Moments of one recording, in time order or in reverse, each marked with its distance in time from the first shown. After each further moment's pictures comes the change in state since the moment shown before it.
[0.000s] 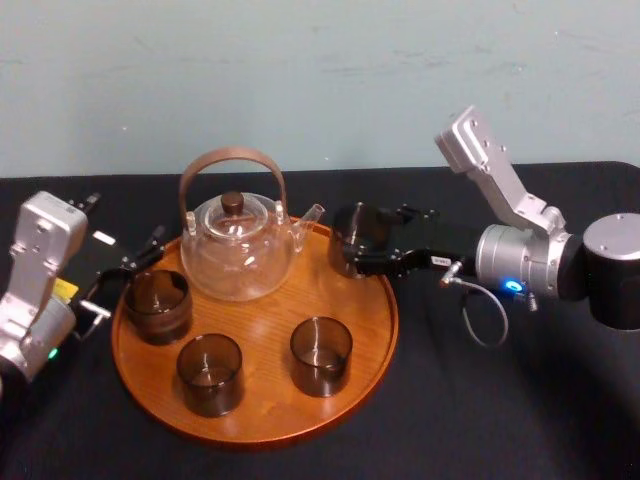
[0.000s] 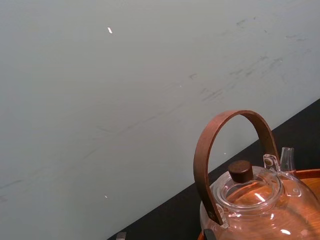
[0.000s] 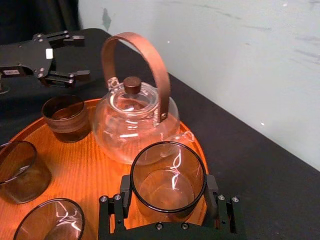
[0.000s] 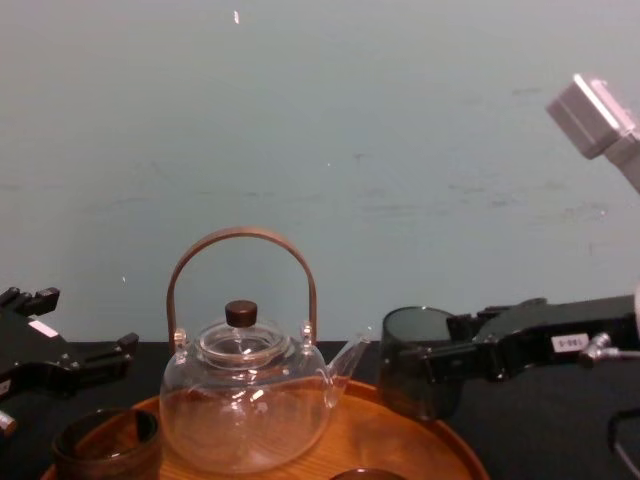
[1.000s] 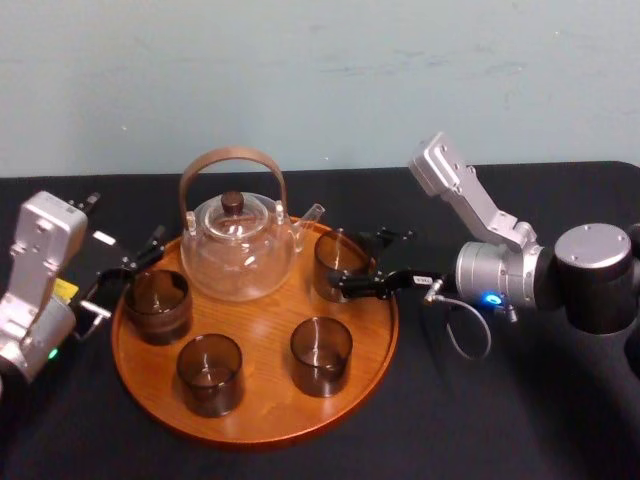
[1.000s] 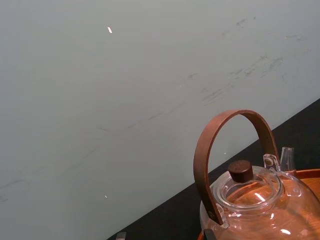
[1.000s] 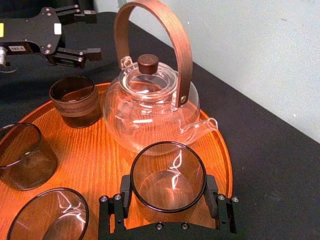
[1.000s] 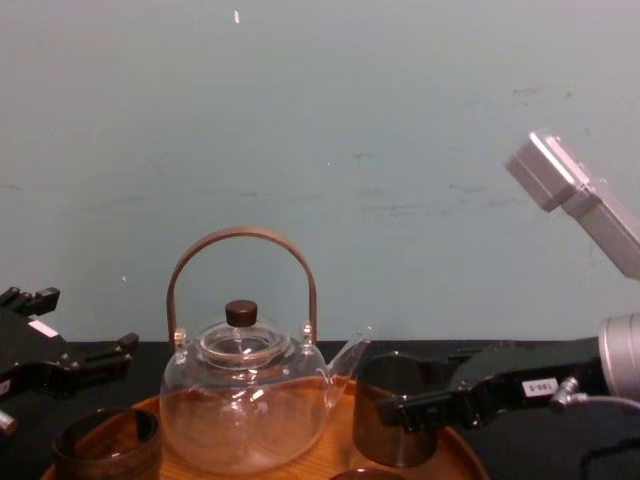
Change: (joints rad) left arm 0.000 0.000 0.000 0.000 0.000 0.000 0.000; right arm 0.059 -0.039 -0.075 0.142 -0.010 -0.059 0.062
